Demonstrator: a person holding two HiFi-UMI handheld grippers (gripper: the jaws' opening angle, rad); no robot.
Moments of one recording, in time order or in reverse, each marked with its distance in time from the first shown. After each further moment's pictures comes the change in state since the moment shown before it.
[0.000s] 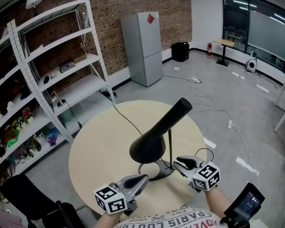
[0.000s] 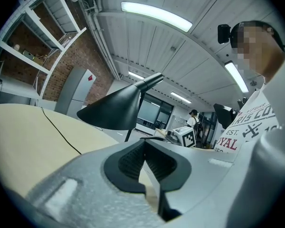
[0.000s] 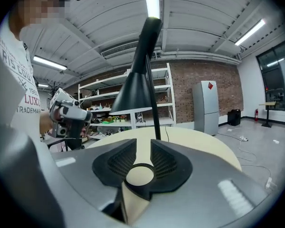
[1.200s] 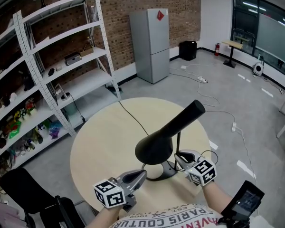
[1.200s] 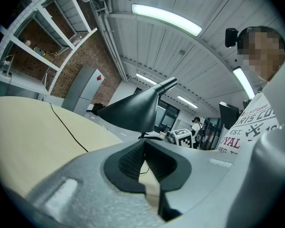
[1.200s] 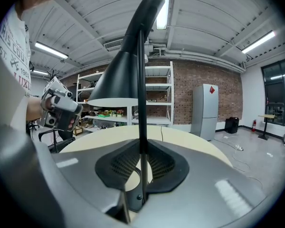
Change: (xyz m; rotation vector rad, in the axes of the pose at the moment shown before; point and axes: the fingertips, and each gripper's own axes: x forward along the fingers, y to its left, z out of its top) left arm 0.002 0.041 0.006 -0.075 -0.028 0.065; right arm 0.048 -0.036 0.003 -0.098 0.038 -0.031
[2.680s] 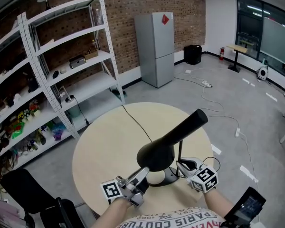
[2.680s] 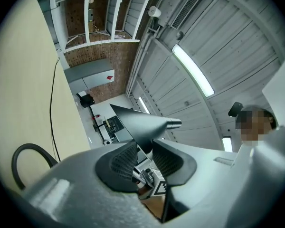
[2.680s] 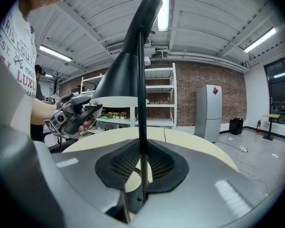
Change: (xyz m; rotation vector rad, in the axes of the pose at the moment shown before) left arm 0.012 0.024 0.021 -0.578 -0.363 -0.305; right arm 0.005 0.011 -0.010 -0.007 -0.038 0.037
